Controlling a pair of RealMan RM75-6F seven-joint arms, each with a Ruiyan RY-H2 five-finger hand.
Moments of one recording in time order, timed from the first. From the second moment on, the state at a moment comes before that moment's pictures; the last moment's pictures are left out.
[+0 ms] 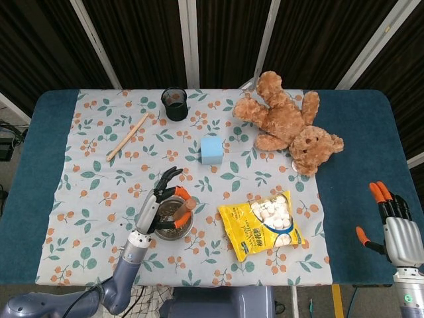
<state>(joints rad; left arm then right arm) -0.57 -2.02 -0.13 -1.11 1.66 1.59 -0.68 0.06 -1.13 0.08 -1.64 -1.45 1.47 0.10</state>
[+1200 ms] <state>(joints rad) -0.53 -2.07 -0.09 -0.94 1.67 1.64 -0.78 0.05 -1.14 0.08 -1.62 -1.47 1.48 0.10</state>
